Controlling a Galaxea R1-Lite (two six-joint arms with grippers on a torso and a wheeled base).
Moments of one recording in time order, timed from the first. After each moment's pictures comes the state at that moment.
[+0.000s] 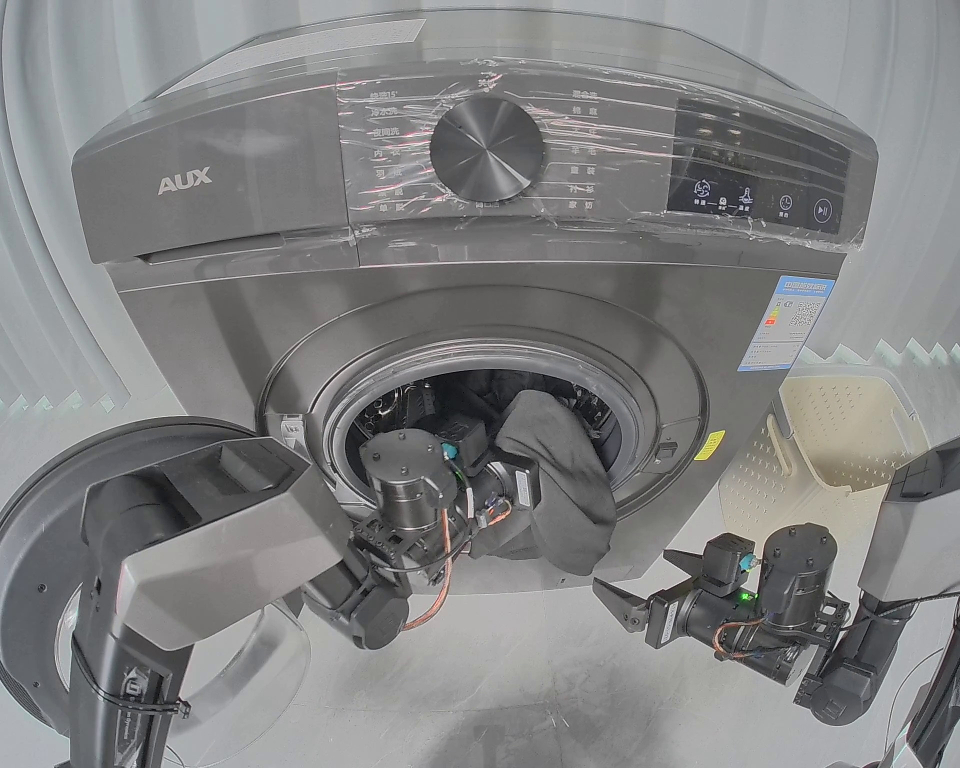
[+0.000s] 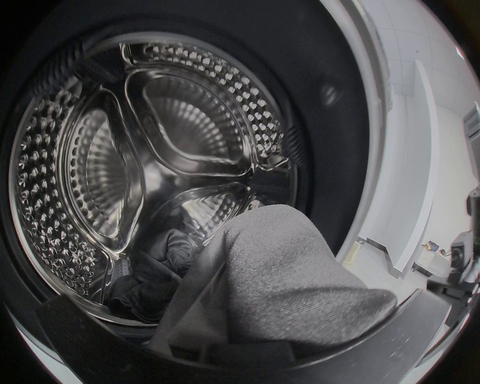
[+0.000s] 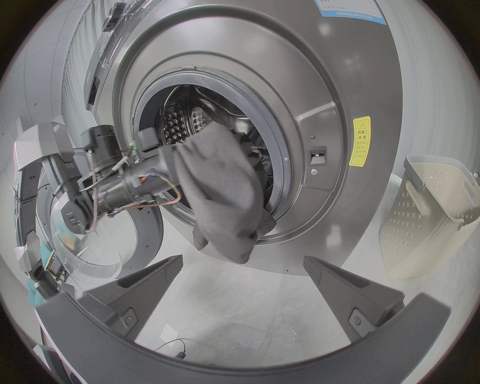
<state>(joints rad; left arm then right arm) -0.65 2.39 -1.09 -1.42 0.04 -0.10 0.63 2.05 -0.20 -1.55 -0.10 0.22</state>
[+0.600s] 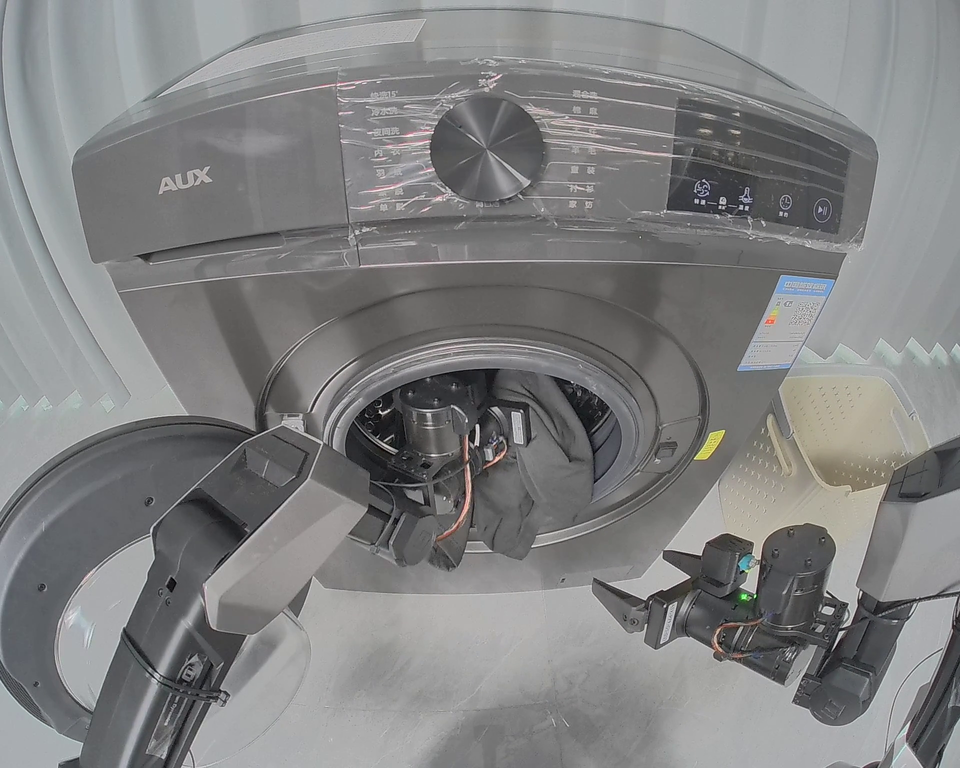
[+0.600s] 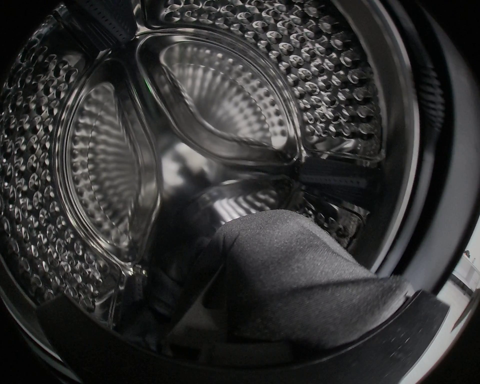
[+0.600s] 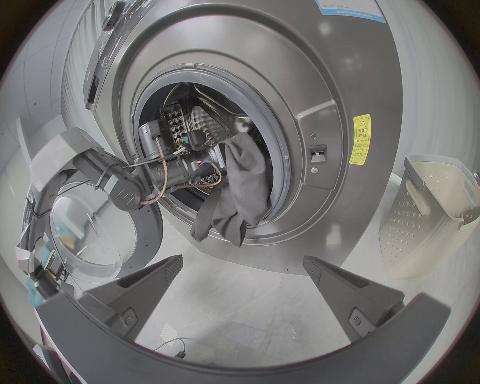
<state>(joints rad) -0.56 2.62 -1.69 -1.02 0.11 -0.09 0.63 2.06 -0.20 -1.55 -0.10 0.22</state>
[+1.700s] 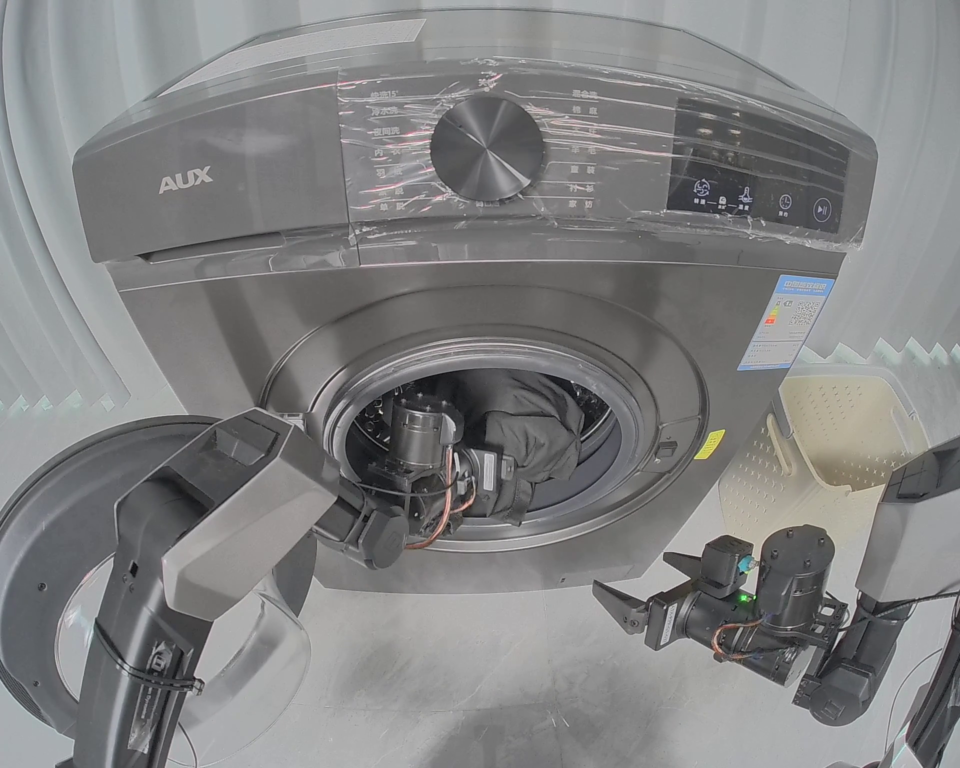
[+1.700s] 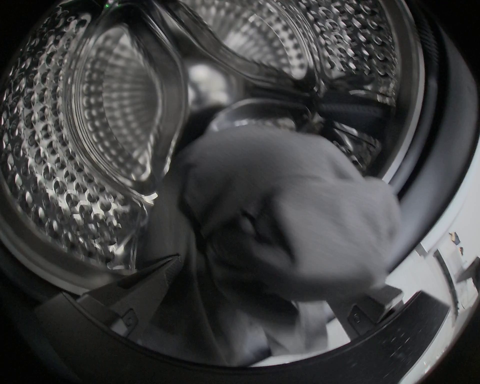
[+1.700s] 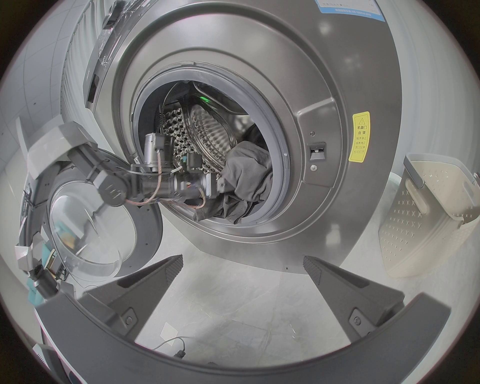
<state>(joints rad) -0.52 2.53 -1.51 -0.73 0.10 -0.12 0.62 2.06 -0.20 -1.55 -0.10 0.22</state>
